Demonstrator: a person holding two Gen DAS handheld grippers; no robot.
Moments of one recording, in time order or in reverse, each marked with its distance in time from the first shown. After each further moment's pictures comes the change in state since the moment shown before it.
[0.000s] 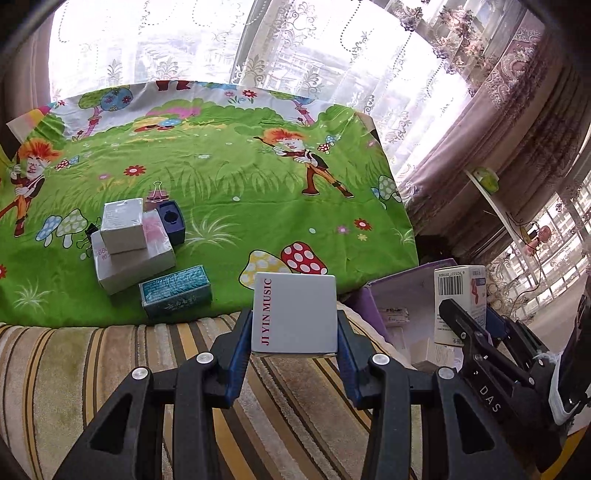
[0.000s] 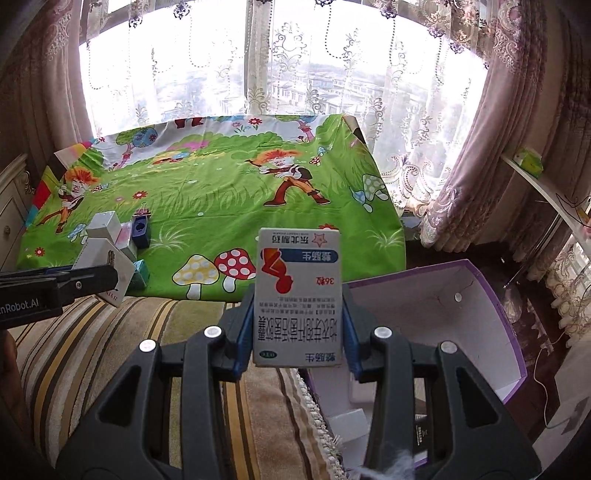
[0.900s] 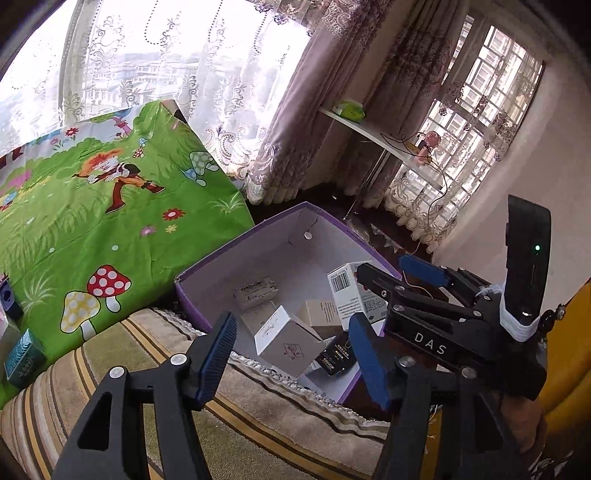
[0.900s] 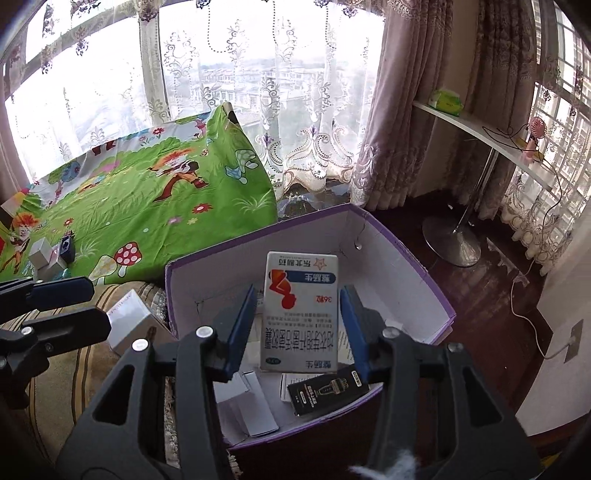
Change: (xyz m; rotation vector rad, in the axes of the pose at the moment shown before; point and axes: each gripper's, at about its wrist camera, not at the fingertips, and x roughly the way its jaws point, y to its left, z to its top) left arm 0.023 -0.146 -0.031 0.415 0.058 -0.341; right arm -0.034 -0.126 -0.042 0.236 0.024 -0.177
